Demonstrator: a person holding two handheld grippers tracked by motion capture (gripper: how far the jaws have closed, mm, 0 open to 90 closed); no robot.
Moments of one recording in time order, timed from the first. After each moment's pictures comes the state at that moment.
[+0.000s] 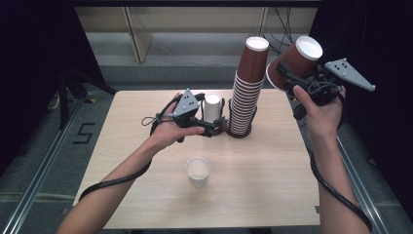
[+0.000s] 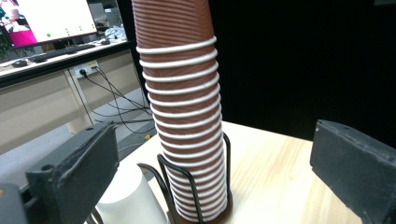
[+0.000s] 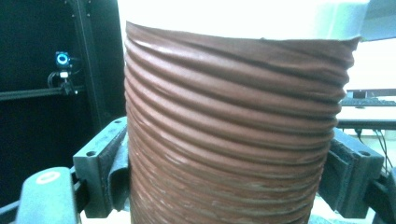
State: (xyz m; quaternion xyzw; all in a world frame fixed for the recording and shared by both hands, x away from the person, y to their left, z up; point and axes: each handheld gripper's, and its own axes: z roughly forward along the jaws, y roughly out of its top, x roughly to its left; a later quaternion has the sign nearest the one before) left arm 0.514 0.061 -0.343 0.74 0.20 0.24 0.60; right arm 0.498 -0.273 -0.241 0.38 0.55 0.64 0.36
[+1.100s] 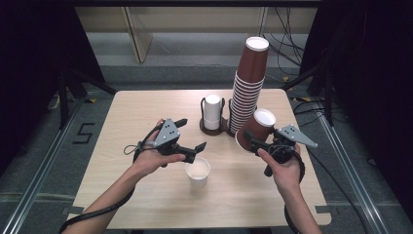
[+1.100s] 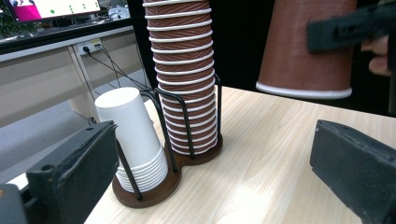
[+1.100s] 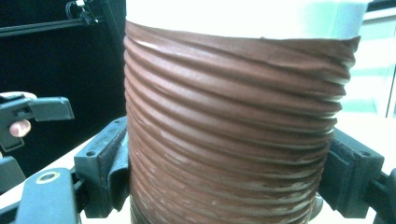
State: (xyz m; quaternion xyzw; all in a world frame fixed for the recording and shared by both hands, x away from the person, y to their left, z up) left arm 0.472 0.105 -0.396 0.74 0.22 0.24 0.59; right arm 0.455 -0.223 -0.399 0.44 0.62 0.61 0.23
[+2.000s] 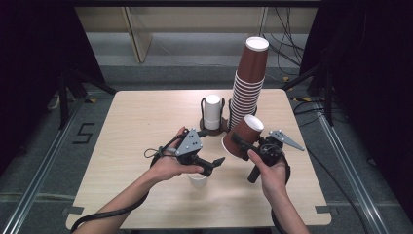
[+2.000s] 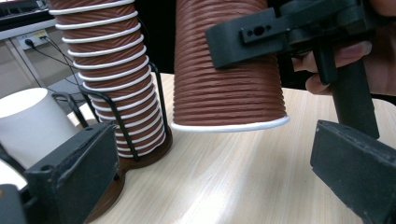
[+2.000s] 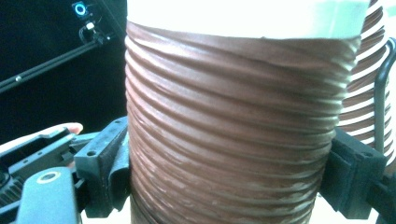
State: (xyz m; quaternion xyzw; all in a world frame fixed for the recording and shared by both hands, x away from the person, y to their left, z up) left arm 0.462 0.052 -0.407 0.78 0.16 0.19 0.57; right arm 0.458 -0.198 -0.419 0.50 0.57 0.64 0.13
